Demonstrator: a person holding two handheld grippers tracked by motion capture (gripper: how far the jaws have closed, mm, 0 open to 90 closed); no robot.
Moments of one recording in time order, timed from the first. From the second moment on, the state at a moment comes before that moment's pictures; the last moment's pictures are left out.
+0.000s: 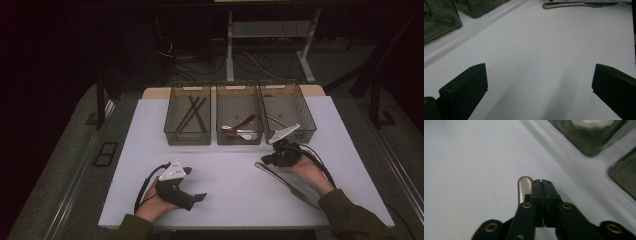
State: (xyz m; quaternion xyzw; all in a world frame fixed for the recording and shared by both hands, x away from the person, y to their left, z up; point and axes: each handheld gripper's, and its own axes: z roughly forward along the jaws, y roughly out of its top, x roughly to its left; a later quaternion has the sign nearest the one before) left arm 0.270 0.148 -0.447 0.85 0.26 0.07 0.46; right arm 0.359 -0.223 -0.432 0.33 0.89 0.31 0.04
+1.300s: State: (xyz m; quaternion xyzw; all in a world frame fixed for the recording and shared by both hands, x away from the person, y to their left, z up) left arm 0.269 0.147 -0.447 0.85 0.26 0.07 0.46; right arm 0.330 -0.214 -0.420 0.32 0.94 0.07 0.01
